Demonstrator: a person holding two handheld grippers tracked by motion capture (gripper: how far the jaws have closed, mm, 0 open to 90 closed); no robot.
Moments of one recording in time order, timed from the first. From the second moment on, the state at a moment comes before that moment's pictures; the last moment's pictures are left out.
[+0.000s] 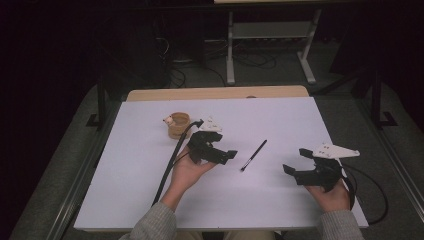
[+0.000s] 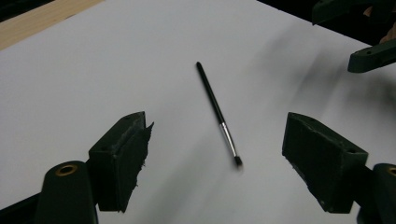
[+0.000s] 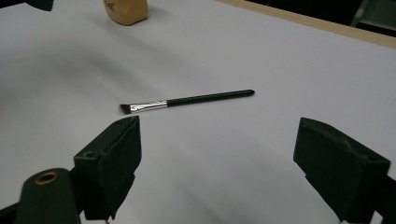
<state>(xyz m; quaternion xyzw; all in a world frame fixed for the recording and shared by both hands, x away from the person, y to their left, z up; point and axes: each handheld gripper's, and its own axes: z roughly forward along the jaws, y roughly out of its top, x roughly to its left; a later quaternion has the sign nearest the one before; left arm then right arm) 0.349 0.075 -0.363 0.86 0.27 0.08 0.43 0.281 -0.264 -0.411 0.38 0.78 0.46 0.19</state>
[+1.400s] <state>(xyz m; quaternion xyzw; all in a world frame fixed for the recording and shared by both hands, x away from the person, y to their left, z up) 0.401 -0.028 -0.393 0.89 0.30 0.06 0.33 0.284 -0.272 -0.411 0.40 0.77 0.46 0.19</state>
